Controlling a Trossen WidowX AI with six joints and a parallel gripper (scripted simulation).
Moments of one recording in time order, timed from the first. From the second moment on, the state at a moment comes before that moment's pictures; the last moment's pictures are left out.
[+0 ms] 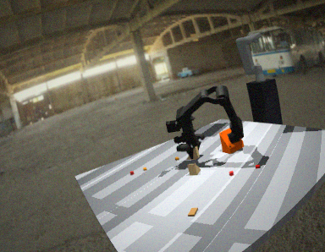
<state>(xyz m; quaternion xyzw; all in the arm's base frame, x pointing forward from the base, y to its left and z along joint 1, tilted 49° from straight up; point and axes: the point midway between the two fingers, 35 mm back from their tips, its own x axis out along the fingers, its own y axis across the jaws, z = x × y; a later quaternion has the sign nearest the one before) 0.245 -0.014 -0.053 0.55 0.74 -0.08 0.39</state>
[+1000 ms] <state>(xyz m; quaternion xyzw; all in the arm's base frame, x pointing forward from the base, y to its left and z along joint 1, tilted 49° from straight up) 0.246 -0.013 -0.055 0.64 0.67 -0.33 0.19</state>
